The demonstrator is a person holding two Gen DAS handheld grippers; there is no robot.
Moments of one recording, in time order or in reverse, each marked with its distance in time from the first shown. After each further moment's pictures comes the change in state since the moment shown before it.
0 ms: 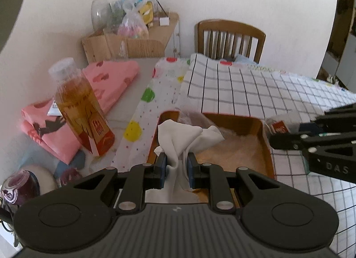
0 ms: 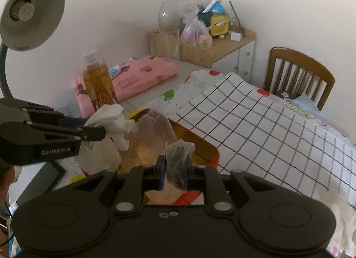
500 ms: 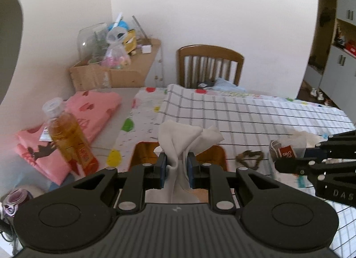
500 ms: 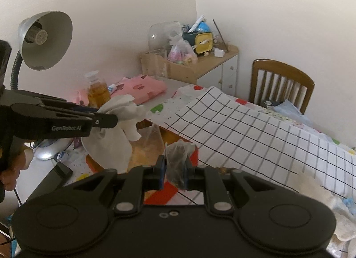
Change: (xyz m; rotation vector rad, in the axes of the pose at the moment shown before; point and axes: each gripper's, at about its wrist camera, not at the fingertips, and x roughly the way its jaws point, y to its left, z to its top) left arm -0.052 -0.027 0.019 0.018 -0.126 -0.067; right arm -0.078 -0.011 -0.022 0.050 -0.109 -0.034
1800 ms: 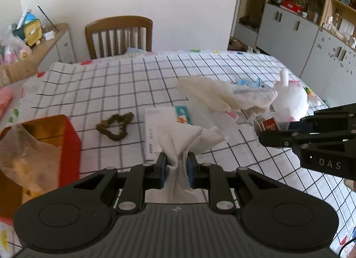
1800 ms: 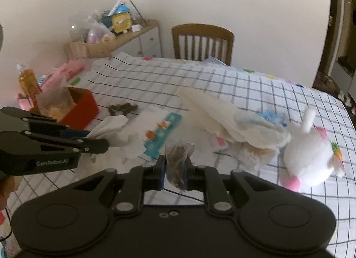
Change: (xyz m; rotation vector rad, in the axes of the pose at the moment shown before) left arm 0.036 -0.194 -0.053 0.204 0.123 -0.312; right arm -0.087 -0.118 -0.120 0.215 0.059 -0.252
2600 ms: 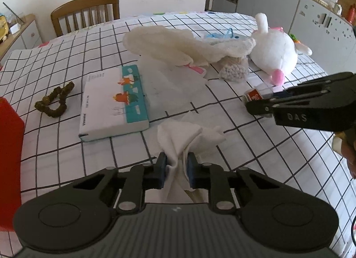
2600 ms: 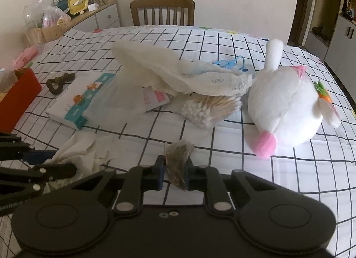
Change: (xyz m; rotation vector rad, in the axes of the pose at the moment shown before) left arm 0.073 -0.059 -0.036 0.105 0.126 -0.078; right arm 0.048 -0.074 -0.050 0.110 0.112 -0.150
